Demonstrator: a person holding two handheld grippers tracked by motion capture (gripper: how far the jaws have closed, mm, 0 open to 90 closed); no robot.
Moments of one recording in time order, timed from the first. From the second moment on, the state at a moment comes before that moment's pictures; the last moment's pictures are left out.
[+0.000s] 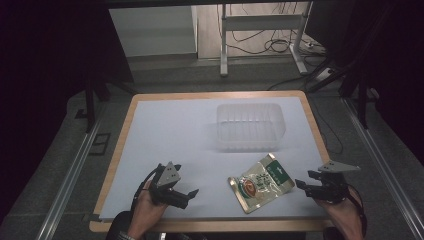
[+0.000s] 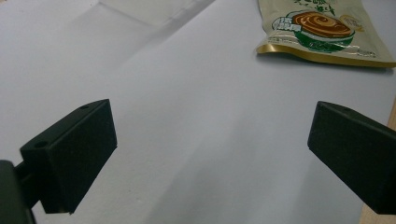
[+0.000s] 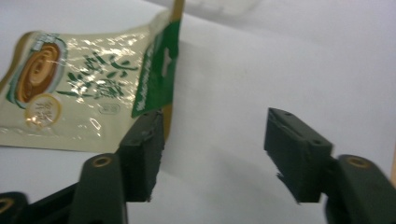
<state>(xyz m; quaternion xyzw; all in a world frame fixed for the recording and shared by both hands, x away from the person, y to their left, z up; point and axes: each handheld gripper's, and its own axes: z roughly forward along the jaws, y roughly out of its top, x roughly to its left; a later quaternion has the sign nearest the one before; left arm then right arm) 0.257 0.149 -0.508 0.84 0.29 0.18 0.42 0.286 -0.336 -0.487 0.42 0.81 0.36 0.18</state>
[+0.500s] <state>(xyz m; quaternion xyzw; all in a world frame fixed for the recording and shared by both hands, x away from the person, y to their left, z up) 0.257 0.148 -0.509 0.84 0.29 0.18 0.42 0.290 -0.345 -0.494 0.43 0.81 0.36 0.16</state>
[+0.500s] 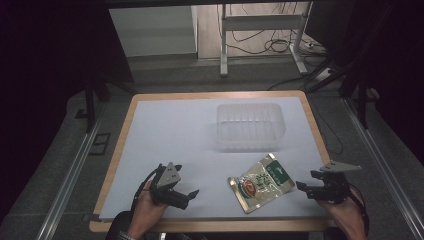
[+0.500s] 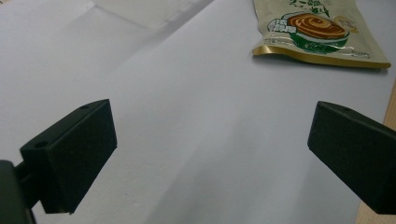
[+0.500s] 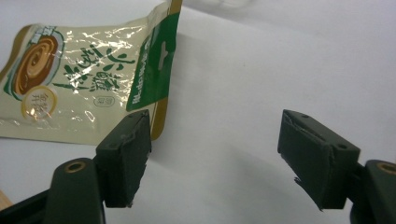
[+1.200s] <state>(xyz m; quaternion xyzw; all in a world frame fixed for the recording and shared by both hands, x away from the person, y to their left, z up) 0.256 0.147 -0.509 0.84 0.29 0.18 0.42 0.289 -0.331 -0.489 0.43 0.82 0.36 0.14</state>
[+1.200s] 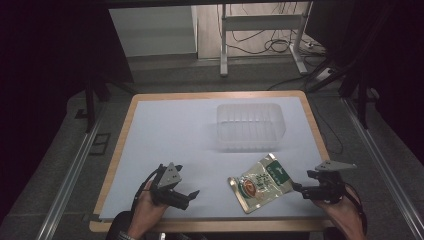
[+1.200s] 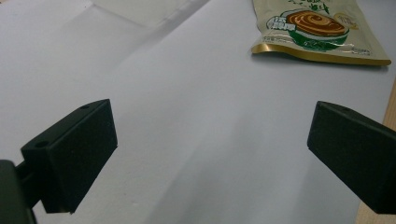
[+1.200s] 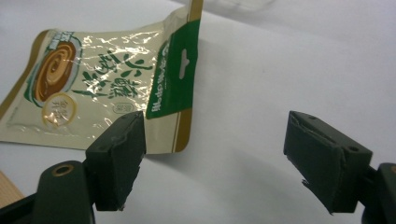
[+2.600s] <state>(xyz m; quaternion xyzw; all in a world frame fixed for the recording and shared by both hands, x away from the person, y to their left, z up) 0.255 0.141 -0.510 0.85 0.28 0.19 0.41 0.318 -0.304 -0.491 0.40 0.83 0.38 0.11</state>
